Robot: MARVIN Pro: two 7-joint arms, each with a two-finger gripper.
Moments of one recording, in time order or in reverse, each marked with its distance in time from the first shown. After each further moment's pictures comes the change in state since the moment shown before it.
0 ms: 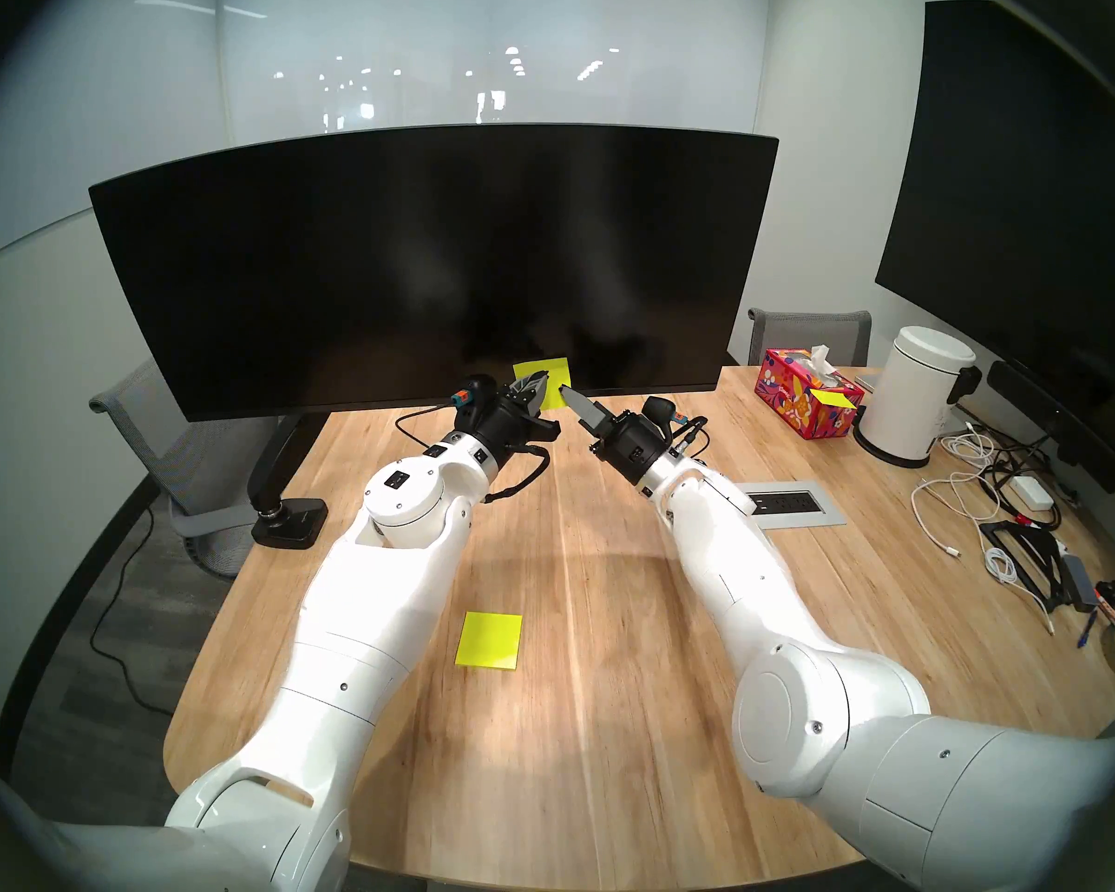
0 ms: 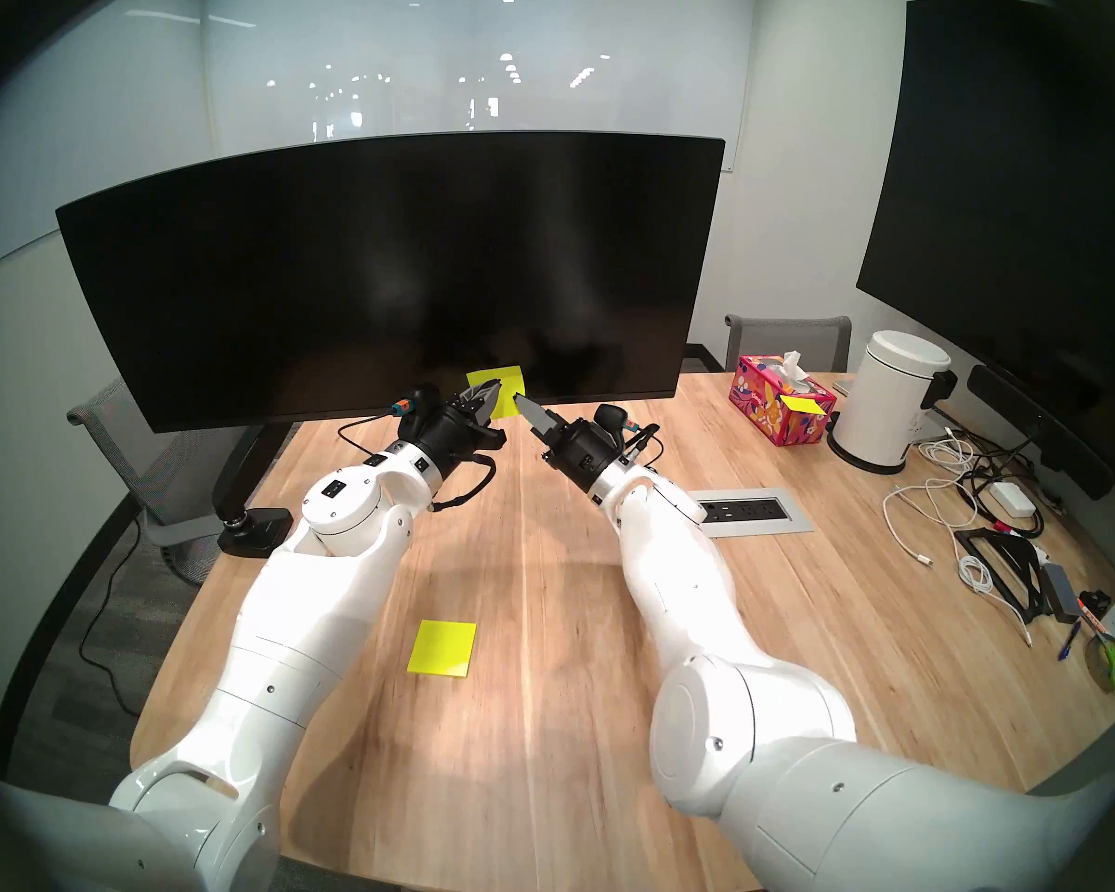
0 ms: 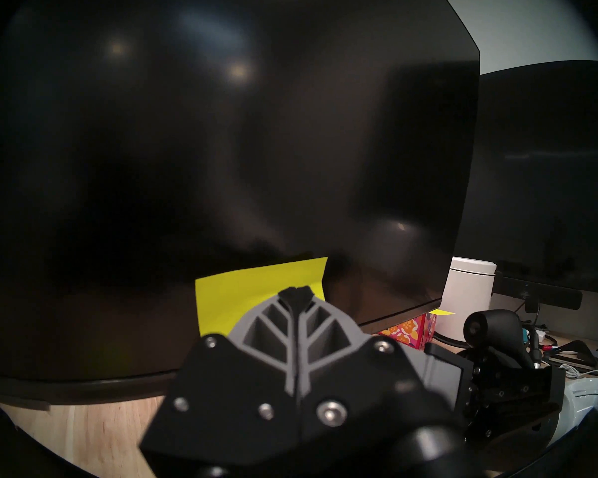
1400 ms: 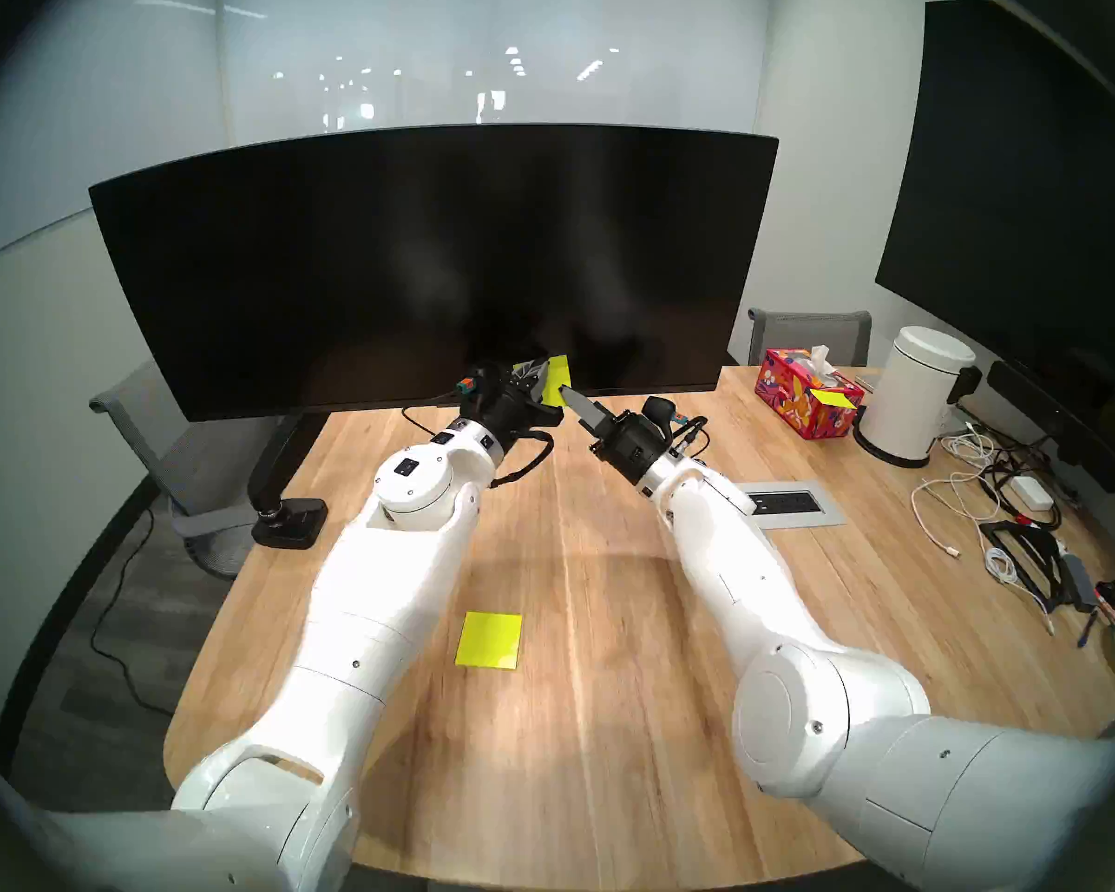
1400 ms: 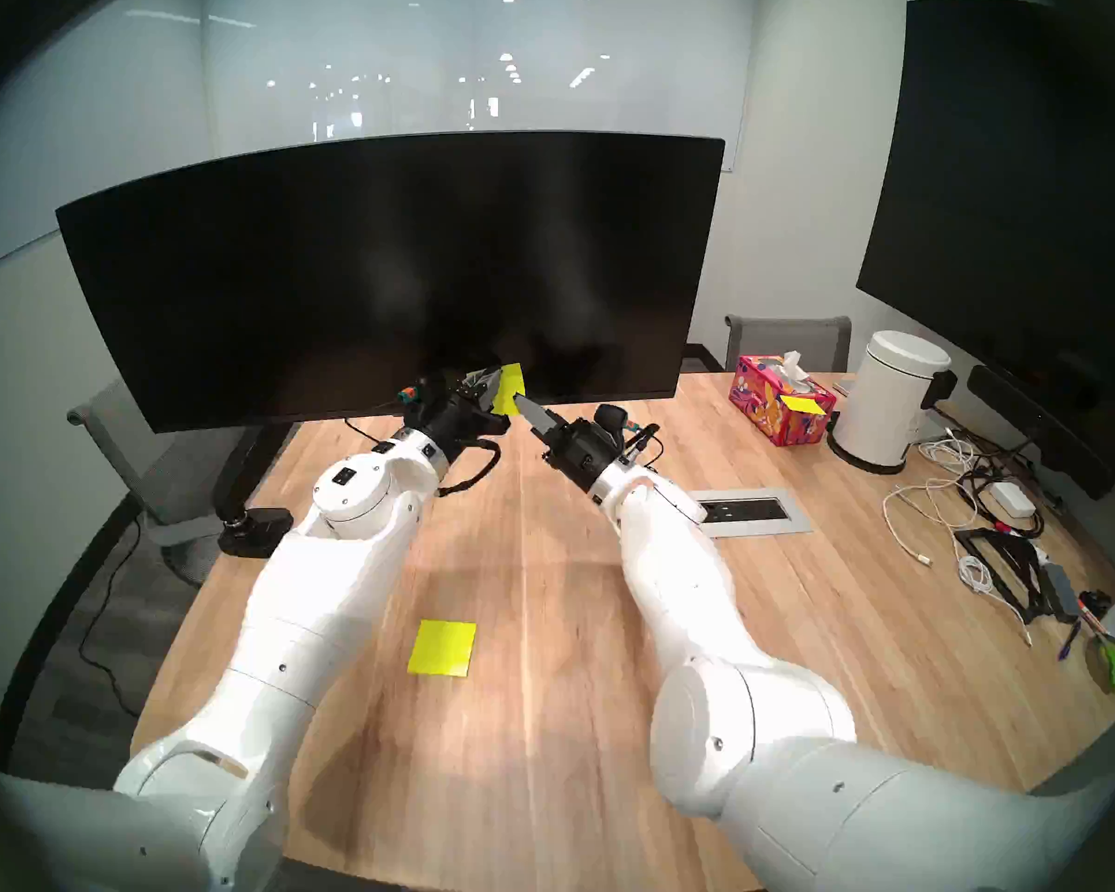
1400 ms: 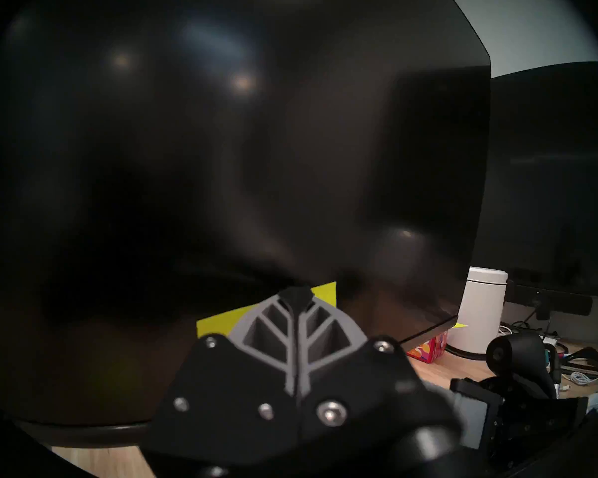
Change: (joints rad) left arm -0.047 -0.015 -0.007 0.035 -0.009 -0.034 0.006; right arm 0.000 0.000 0.000 0.000 0.000 0.000 0.000
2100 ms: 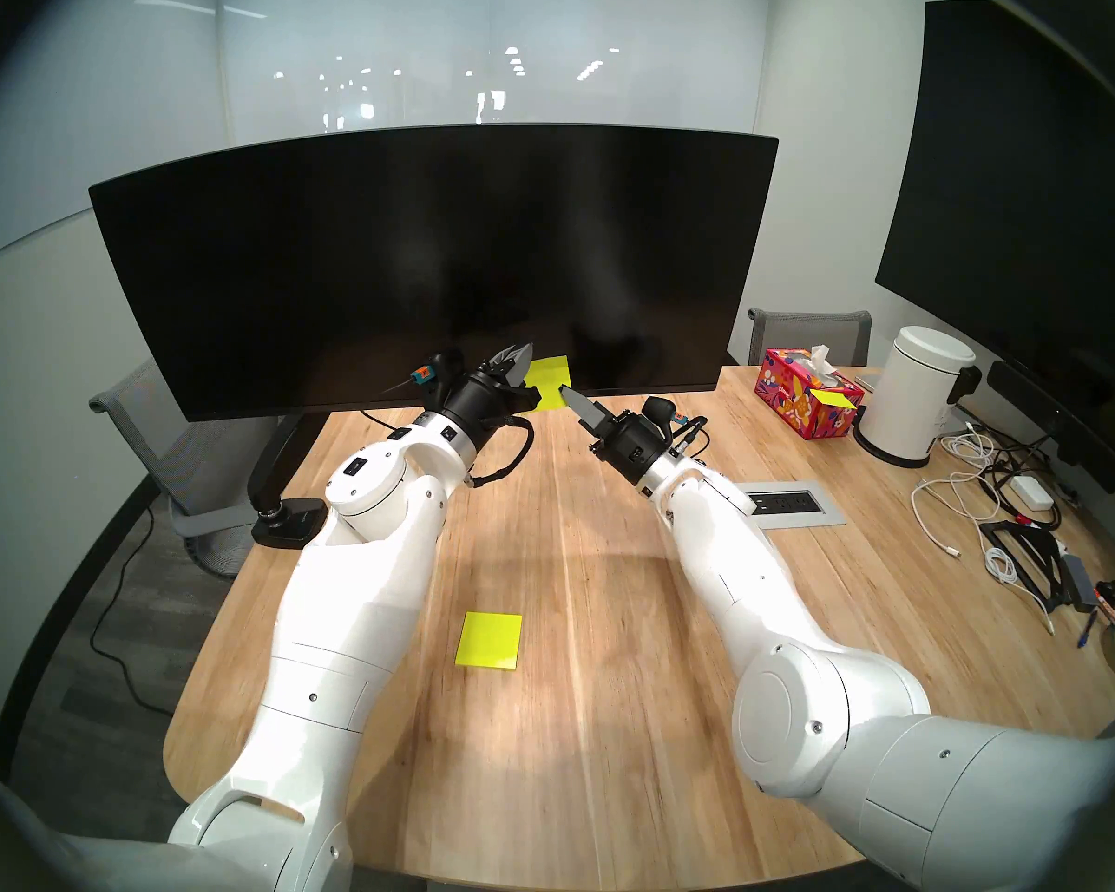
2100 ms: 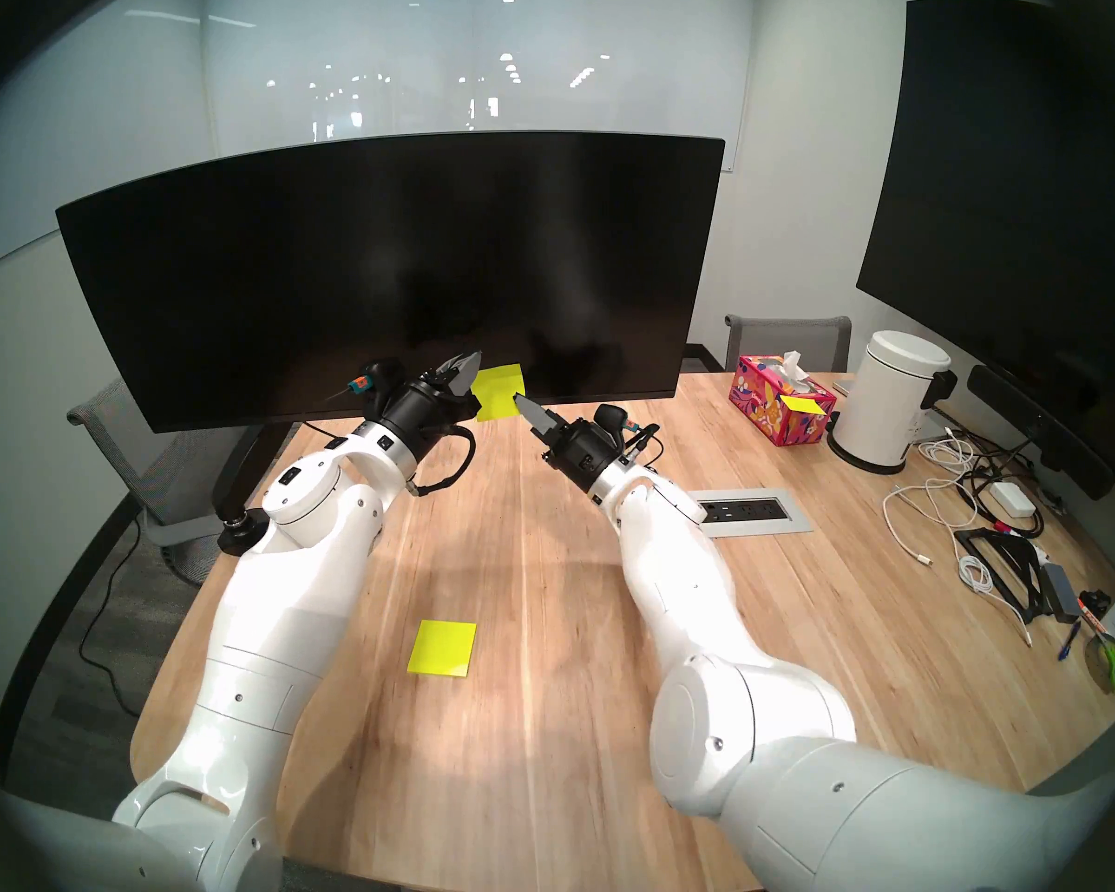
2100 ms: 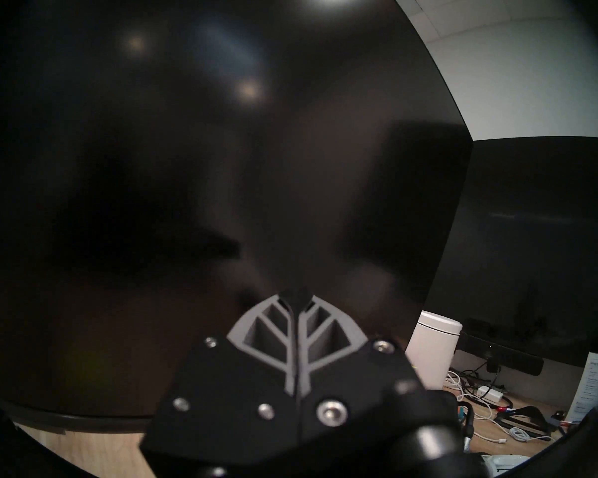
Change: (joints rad) left arm 0.145 0.013 -0.097 -0.264 -0.184 0.192 -0.061; right arm 0.000 0.000 0.000 0.000 0.000 0.000 0.000
